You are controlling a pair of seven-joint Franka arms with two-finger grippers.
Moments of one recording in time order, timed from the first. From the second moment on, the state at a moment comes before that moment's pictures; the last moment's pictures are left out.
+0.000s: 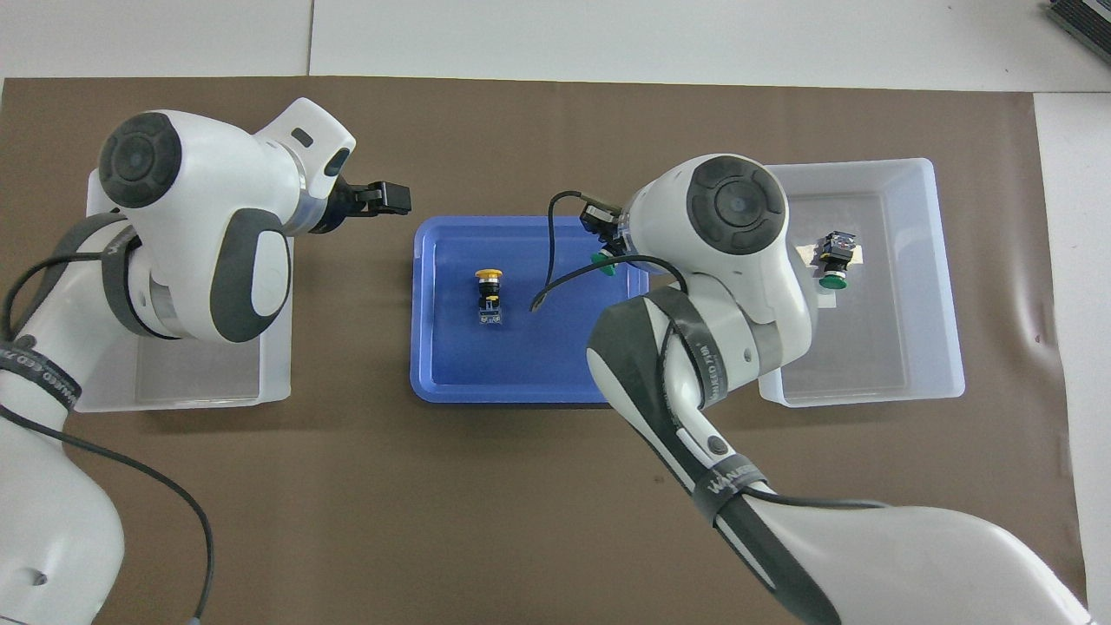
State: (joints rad) left arm -0.27 0.33 -0.07 -1.79 -0.18 2.38 -0.21; right arm 0.52 0.34 -0.14 -1.64 0.07 2.18 0.81
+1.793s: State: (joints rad) left arm -0.51 0.33 -0.06 -2.07 -0.18 2.71 -0.43; right arm 0.17 0.17 -0.14 -2.10 0.07 2.33 0.16
